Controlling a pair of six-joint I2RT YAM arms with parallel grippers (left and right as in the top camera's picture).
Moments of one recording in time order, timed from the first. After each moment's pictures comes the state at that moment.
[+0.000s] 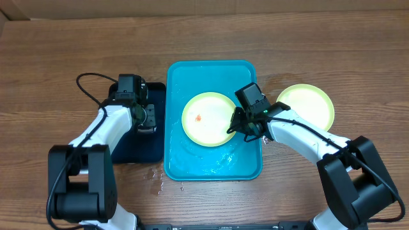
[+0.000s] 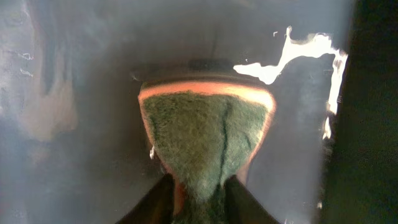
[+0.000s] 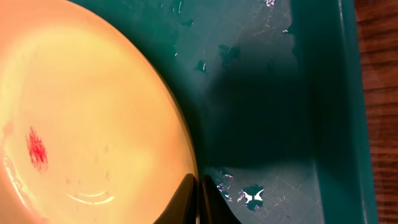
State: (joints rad) left arm -0.03 1.76 0.98 -0.50 -0.04 -0.11; right arm 0.52 1.77 1.02 -0.45 -0.07 0.80
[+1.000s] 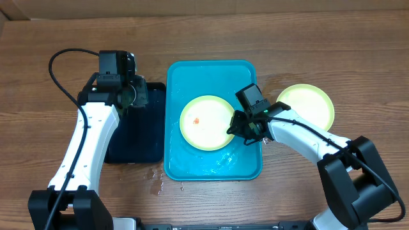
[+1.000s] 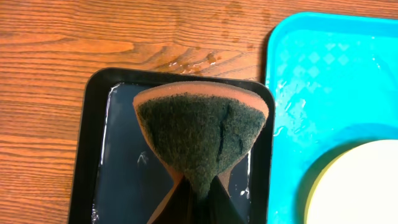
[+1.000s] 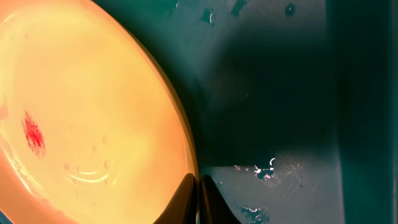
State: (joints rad) left arm -0.02 1.55 1.21 -0.68 -0.04 -0.12; right arm 0.52 1.77 1.02 -0.51 -0.17 0.80
